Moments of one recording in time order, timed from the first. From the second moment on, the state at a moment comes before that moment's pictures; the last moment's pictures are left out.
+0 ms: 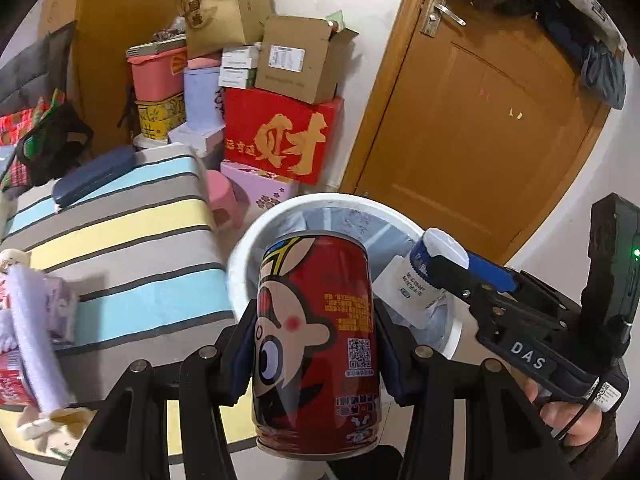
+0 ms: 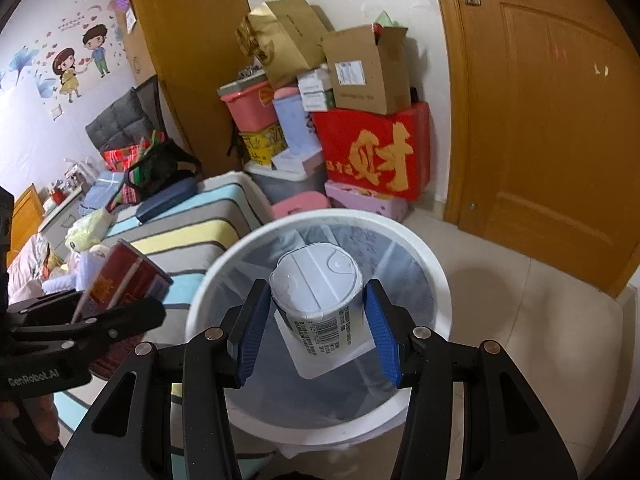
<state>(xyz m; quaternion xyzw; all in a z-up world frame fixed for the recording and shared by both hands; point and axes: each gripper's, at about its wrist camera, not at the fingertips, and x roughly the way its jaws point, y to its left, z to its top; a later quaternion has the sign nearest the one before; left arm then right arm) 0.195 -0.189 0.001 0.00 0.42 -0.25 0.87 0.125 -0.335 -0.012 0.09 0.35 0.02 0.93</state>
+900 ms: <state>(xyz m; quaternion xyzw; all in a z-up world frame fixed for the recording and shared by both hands) 0.180 -0.146 0.021 -0.03 0.38 -0.22 0.90 0.119 -0.330 -0.009 0.08 0.33 0.01 0.94</state>
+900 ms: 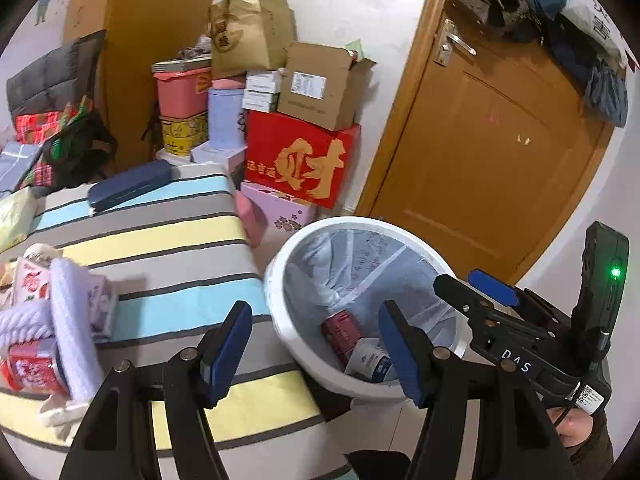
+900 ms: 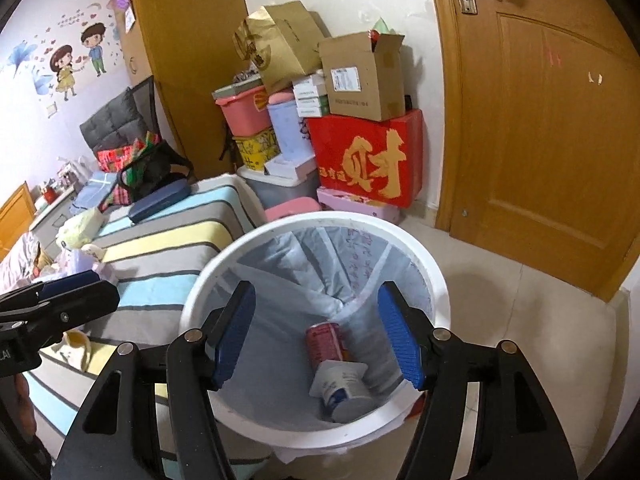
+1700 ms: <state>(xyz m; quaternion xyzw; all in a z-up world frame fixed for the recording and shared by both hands) 0.119 0.003 0.029 -0.06 0.34 -0.09 0.93 0.111 -0.234 0.006 0.06 0.31 0.10 0.94</state>
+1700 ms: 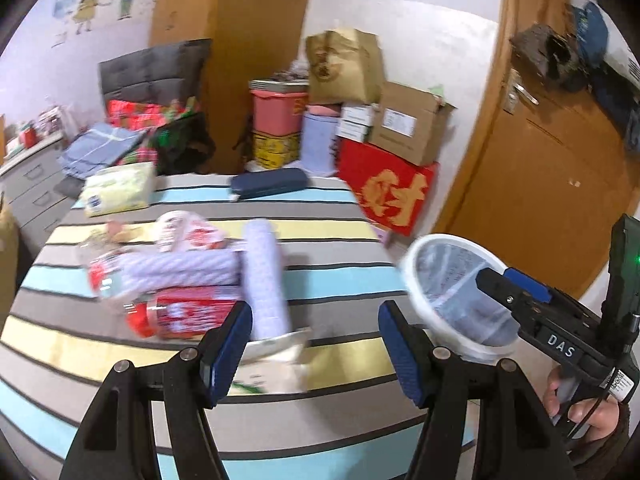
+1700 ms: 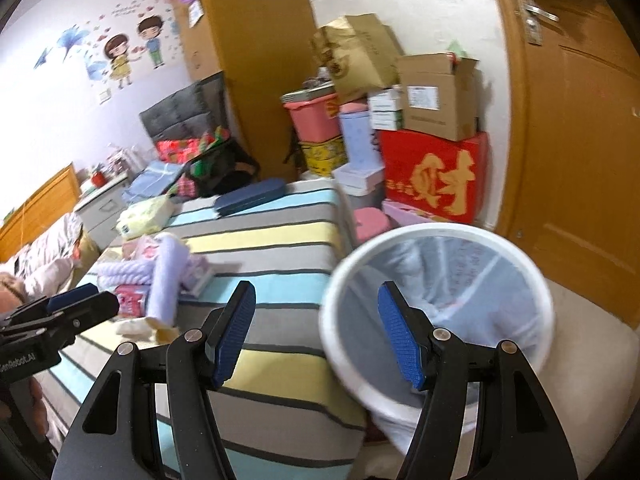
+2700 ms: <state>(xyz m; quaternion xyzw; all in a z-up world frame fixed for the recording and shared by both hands) 0.160 0.201 -0.002 -0.16 0.37 0.04 0.91 0.149 -0.110 -0.019 0.02 0.38 0.21 0.90</state>
